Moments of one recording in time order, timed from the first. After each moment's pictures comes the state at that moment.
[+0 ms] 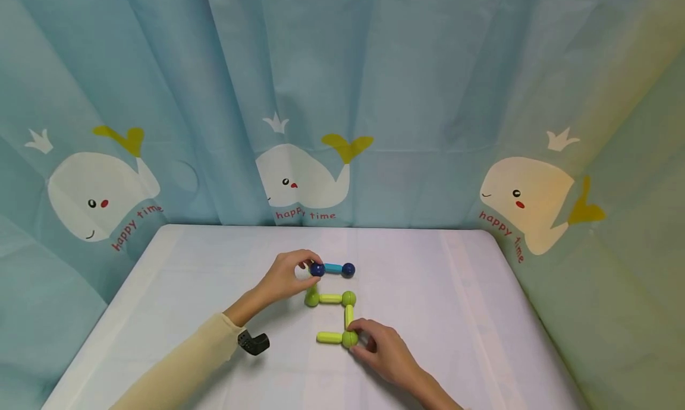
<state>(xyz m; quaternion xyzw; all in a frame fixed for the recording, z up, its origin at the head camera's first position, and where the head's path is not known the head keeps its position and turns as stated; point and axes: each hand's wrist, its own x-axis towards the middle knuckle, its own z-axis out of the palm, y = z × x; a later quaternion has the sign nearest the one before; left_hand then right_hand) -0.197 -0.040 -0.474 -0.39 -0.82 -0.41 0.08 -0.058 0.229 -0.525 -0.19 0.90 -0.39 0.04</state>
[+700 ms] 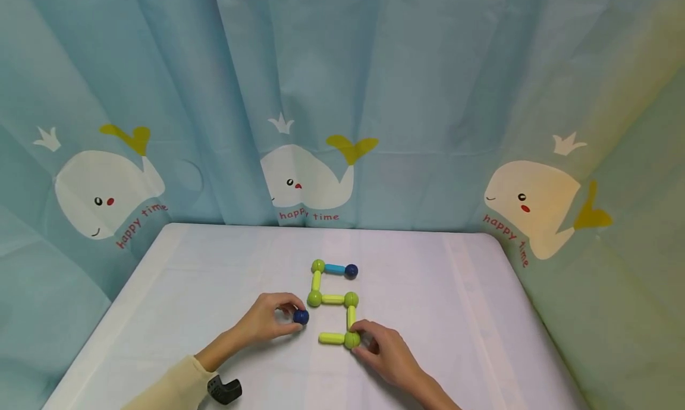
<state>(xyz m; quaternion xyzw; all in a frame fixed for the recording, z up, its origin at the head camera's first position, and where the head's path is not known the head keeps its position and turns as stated) -0.140 -0.088 -0.517 -0.39 -0.81 -0.44 0.00 -0.060 0.229 -0.527 -0.19 0.90 -0.39 0.04</state>
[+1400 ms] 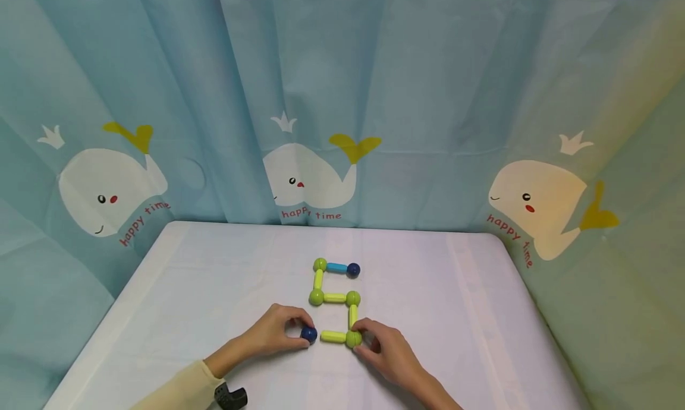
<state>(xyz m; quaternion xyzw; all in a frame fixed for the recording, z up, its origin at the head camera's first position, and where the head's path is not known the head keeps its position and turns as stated) -0.126 -0.077 -0.527 -0.40 -0.82 -0.41 -0.08 -0.062 0.226 -0.524 -0.19 0.90 -0.38 0.05</state>
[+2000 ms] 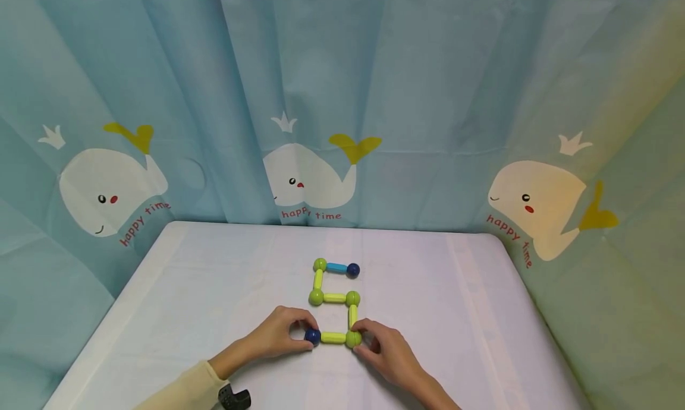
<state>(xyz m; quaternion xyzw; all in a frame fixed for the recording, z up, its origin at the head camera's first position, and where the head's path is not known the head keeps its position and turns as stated) -0.125 -0.068 -0.530 -0.40 -0.82 -0.41 -0.09 -0.060 0.228 -0.525 -0.20 0.90 -0.38 0.03</state>
